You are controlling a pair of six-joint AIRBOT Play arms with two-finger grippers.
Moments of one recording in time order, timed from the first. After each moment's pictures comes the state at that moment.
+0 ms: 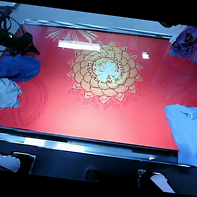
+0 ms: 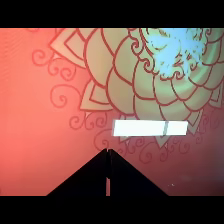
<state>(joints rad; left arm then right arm) 0.17 -1.69 2.02 1.03 -1.53 -1.69 -1.10 -1.16 0.90 -1.51 1.27 2.00</state>
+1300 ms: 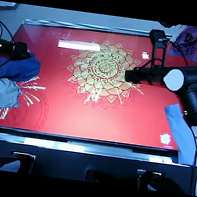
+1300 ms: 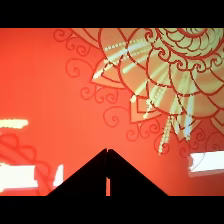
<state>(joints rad) 0.02 -1.24 1.64 1.30 -1.34 -1.57 0.34 -1.20 1.41 -1.45 1.01 1.62</state>
